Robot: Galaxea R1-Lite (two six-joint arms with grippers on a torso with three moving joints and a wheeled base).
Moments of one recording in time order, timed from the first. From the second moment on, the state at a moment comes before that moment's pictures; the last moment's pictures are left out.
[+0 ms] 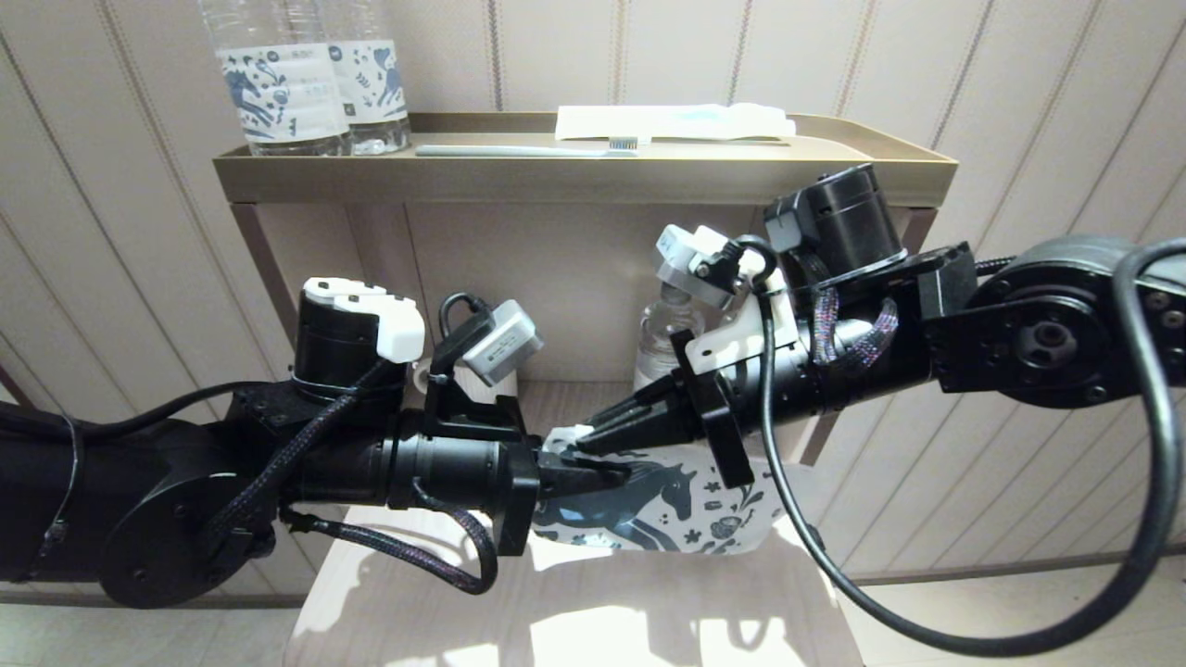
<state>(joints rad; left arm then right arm) -0.67 1.72 -0.85 -0.55 -0.74 0.02 0.59 1.77 -1.40 0.14 0.87 -0.35</state>
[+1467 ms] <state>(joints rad) -0.67 1.72 -0.84 -0.55 -0.74 0.02 0.49 1.71 -1.26 0.14 0.87 -0.38</state>
